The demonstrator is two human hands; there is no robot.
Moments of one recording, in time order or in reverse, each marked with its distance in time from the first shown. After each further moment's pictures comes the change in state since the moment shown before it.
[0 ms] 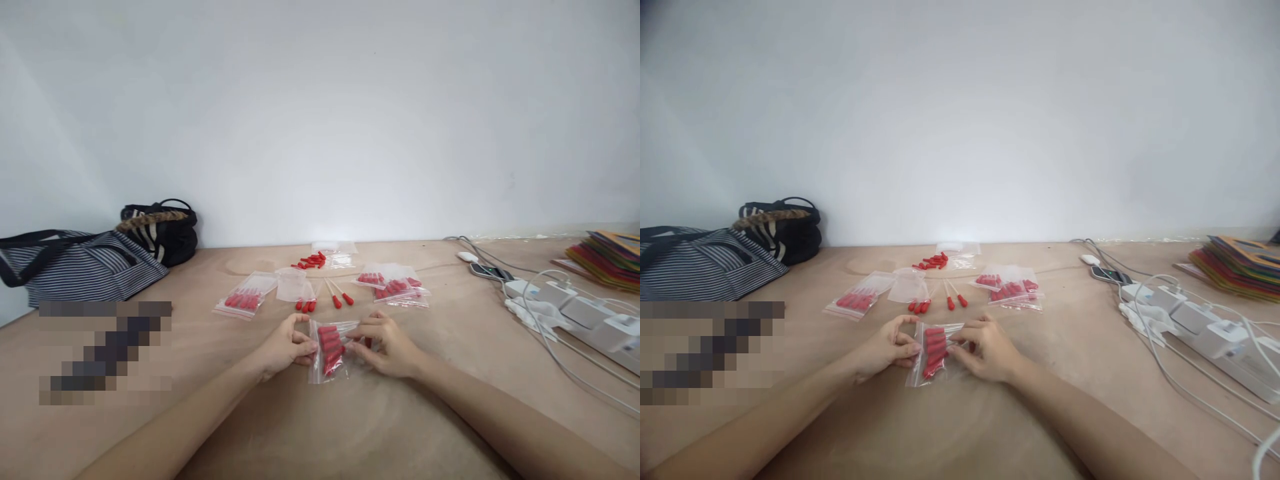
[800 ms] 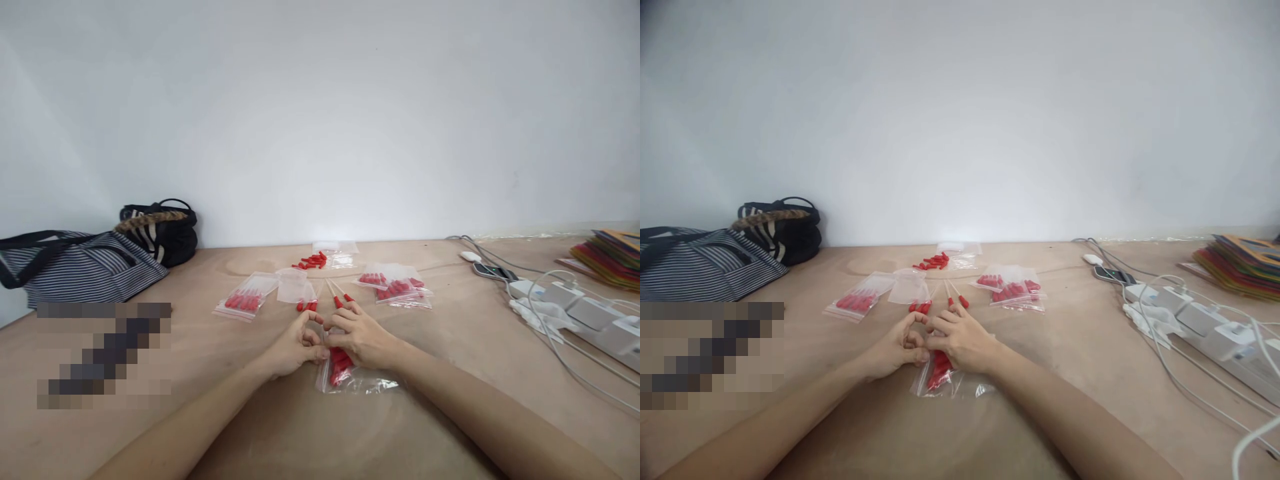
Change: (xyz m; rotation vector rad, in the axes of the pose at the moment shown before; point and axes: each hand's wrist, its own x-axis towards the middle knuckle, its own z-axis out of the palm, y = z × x) left_hand 0.011 -0.005 0.004 0.048 -0.217 0.205; right_hand 0.038 0.001 0.019 -0.386 -0.085 -0.382
